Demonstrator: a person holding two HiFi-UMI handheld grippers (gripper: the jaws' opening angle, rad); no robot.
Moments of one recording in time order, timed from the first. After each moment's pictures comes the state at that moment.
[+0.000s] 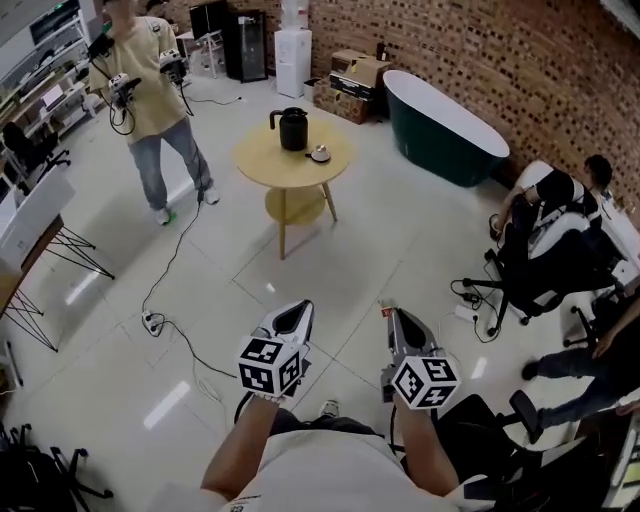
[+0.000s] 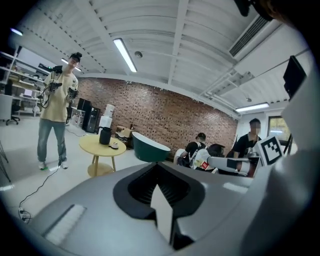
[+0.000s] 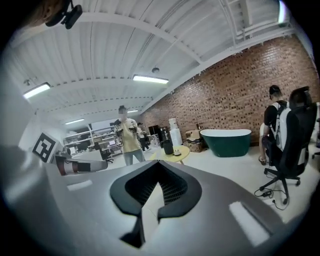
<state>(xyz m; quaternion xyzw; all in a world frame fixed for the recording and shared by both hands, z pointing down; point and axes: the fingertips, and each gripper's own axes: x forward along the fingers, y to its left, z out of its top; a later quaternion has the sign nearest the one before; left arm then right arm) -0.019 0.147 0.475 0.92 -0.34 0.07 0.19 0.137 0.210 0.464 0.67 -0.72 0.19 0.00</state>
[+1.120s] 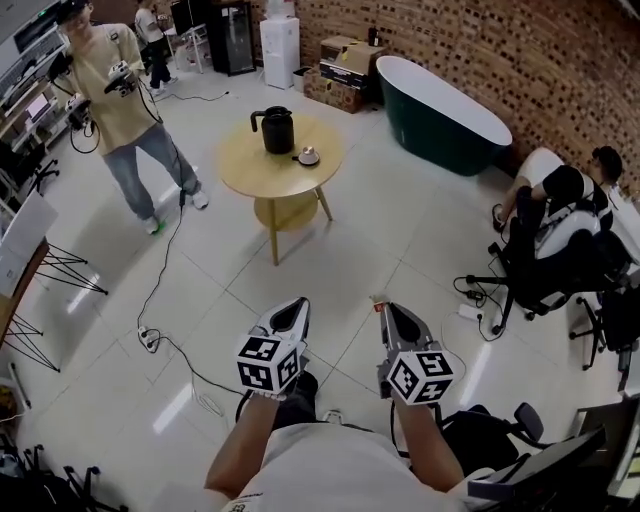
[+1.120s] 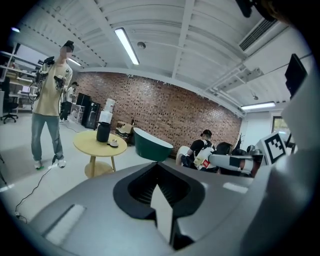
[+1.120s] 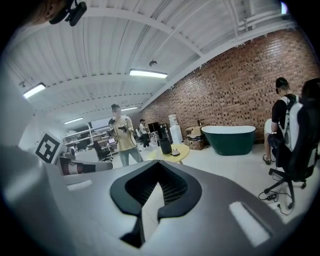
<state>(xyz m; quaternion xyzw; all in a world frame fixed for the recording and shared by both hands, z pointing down) 0.029 0.046 0.506 0.91 -0.34 0.09 0.21 0.174 0.108 0.486 0.66 -0.73 0.20 0.01</state>
